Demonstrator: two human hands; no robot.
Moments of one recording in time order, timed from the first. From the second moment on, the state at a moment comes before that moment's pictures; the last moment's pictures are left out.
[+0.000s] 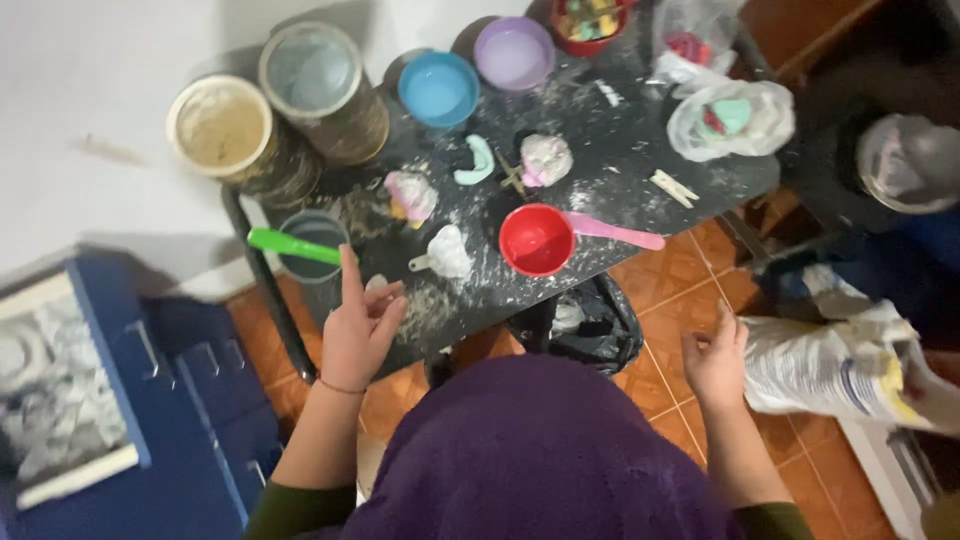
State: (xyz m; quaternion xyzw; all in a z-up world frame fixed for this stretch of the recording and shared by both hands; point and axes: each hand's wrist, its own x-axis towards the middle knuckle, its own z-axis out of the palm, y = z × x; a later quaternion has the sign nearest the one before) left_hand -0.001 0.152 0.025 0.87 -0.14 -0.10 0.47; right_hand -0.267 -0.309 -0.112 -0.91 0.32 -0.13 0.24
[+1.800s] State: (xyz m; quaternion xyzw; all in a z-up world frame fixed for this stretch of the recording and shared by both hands) left_hand 0.436 -0.418 0.030 0.87 -0.36 0.25 0.22; right_hand -0.407 -0.316 -0.189 -0.67 0.69 0.00 0.26
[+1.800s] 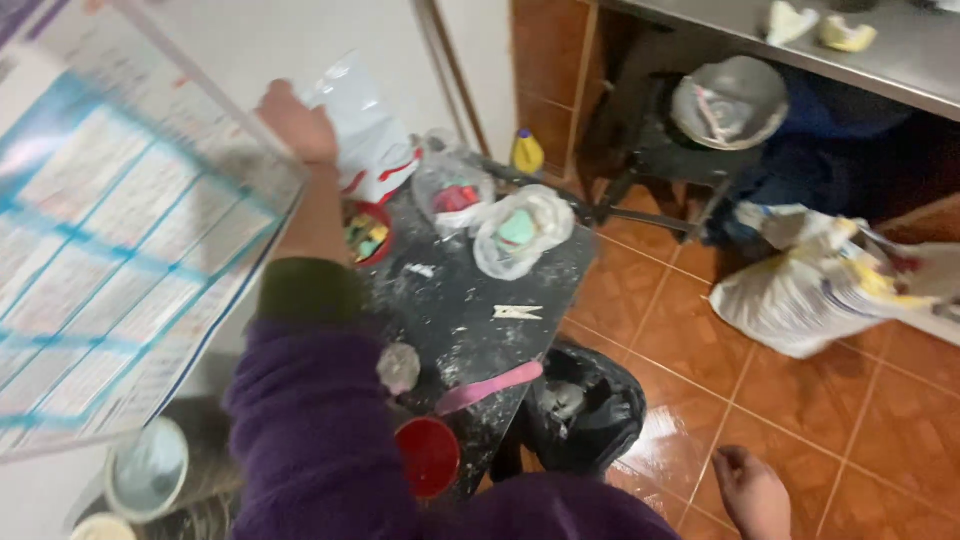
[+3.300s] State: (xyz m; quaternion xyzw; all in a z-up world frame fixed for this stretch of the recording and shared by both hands) left_hand 0.056 -0.080 0.079 0.71 -0.44 -0.10 0.54; right_hand -0.188 -0.333 -0.044 -0.52 0.10 -0.19 0.82
